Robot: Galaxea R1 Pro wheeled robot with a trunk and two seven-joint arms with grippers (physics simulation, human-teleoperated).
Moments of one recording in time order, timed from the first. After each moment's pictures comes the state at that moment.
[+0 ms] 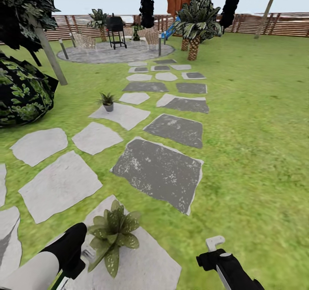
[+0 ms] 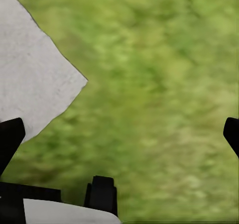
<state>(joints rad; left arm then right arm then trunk) -0.66 0.16 -0.27 -0.45 -0.78 1.02 -0.77 -0.32 -0.05 0.12 -0.83 0.07 0.50 0.05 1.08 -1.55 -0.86</state>
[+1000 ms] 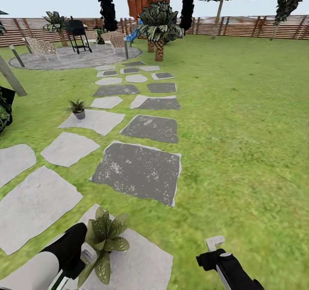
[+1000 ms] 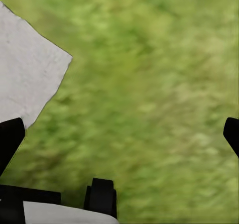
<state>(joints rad) -0.66 0.16 -0.27 -0.45 -0.78 1.02 -0.77 -0.32 -0.05 0.12 -0.83 0.07 0.50 0.05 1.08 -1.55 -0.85</state>
